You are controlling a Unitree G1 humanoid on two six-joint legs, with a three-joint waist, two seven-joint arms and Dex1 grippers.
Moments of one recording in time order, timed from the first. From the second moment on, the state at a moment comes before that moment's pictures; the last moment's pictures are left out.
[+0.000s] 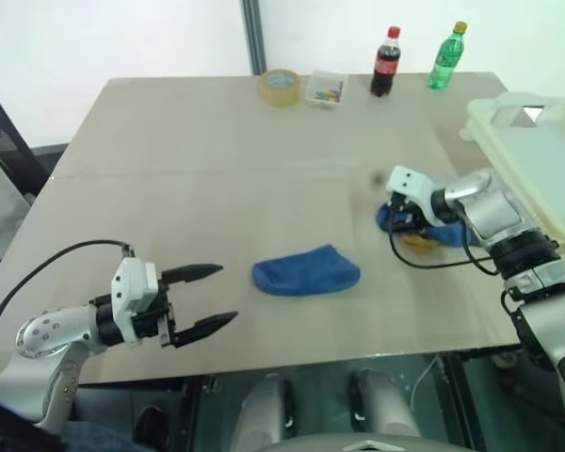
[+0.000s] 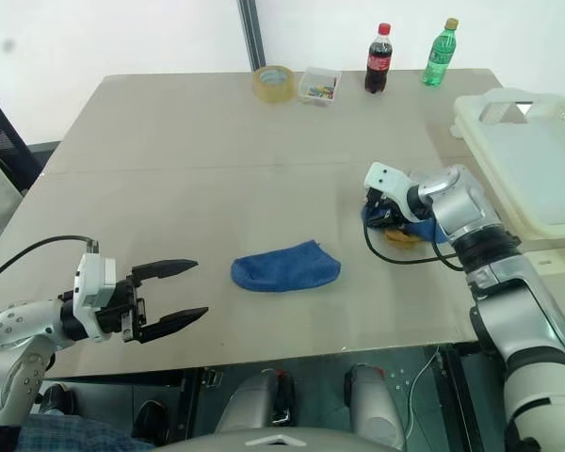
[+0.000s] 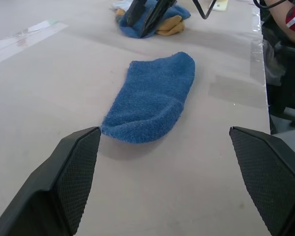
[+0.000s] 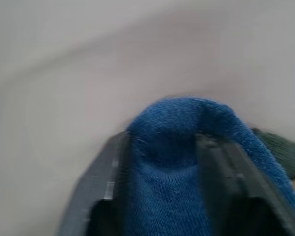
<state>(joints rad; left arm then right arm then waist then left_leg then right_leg) 0.21 0.78 0.31 -0.27 -0.58 0.15 -1.22 -0.93 -0.56 0.38 0.54 -0.11 0.49 1.15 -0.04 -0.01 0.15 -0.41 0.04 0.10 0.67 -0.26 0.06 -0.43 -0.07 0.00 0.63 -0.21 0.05</state>
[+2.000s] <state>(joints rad) -0.05 0.70 0.31 -0.01 -0.53 0.11 -1.07 -0.83 -0.31 0.20 0.09 0.03 0.87 0.99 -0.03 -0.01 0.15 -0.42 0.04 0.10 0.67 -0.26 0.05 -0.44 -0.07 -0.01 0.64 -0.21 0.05</state>
